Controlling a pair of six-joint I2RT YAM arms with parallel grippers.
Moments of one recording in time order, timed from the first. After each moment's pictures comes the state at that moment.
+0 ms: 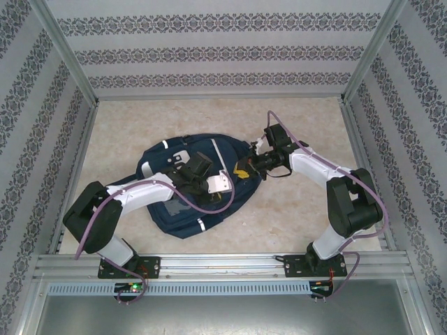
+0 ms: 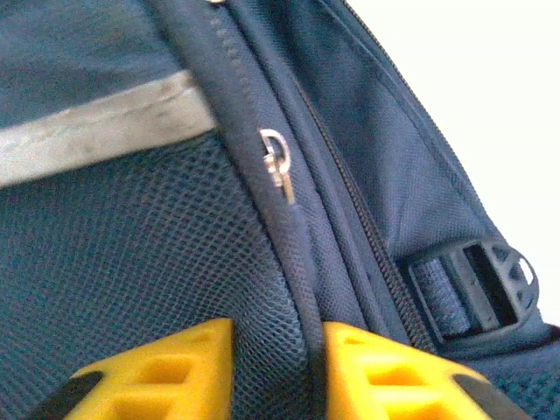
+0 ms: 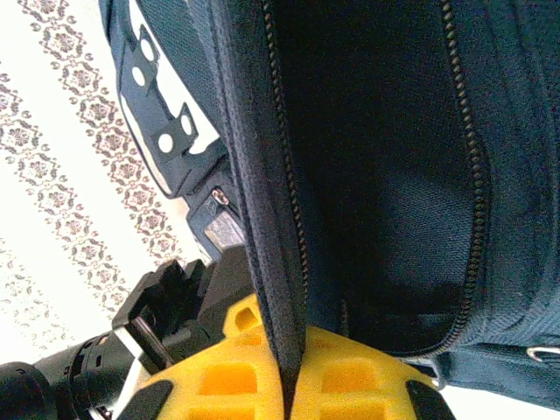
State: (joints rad) left arm -0.69 1.57 0.91 -0.33 0.28 0.61; right arm 0.36 1.64 1.05 -0.46 -0.90 0.89
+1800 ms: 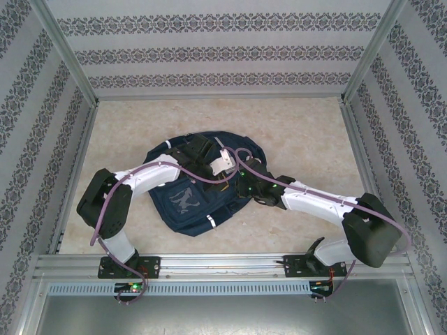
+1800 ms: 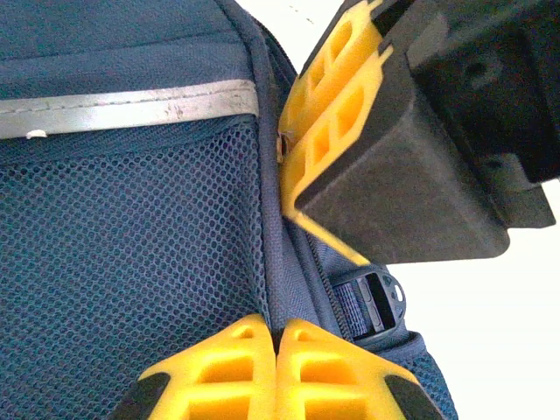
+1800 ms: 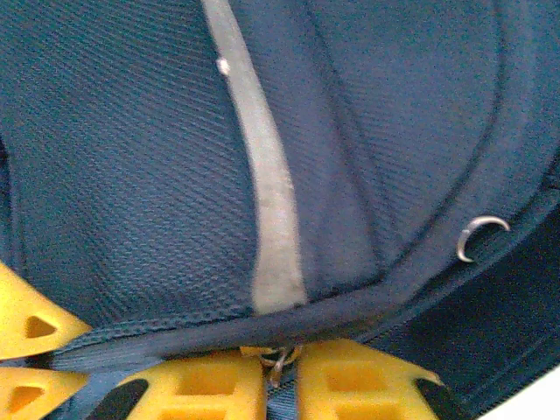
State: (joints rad) left arm -0.61 1.71 1.15 -0.50 0.58 0.39; right arm 0.75 1.39 0.76 -0.30 0.08 0.73
